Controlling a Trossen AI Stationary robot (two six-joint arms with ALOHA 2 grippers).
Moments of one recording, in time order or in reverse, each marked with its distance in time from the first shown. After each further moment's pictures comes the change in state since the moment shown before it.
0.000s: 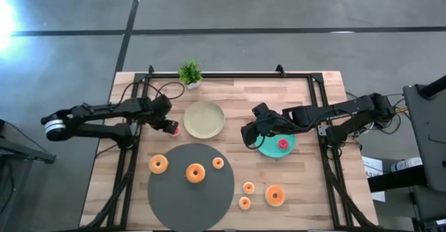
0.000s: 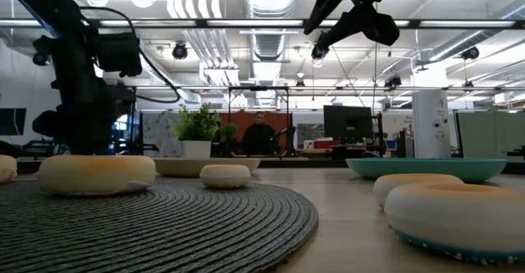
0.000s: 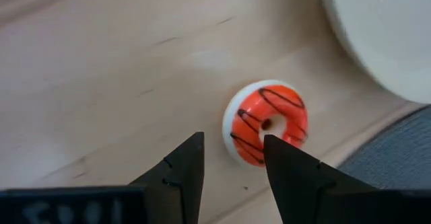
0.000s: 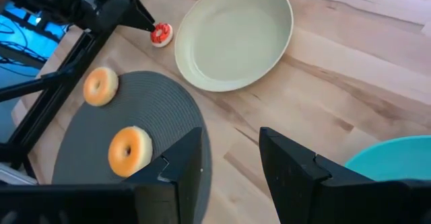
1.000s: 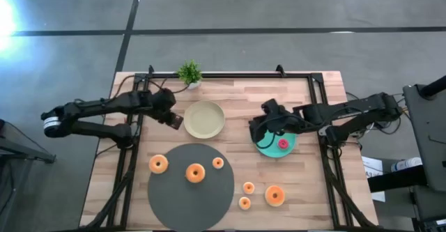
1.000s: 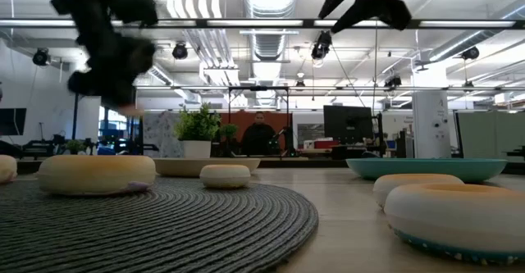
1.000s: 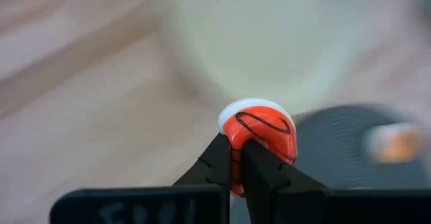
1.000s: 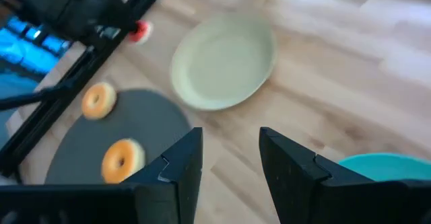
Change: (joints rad) left arm -0.157 -0.014 0.299 -0.136 -0.076 -0.018; right arm 0.029 -0.105 -0.001 -0.079 0.131 -0.040
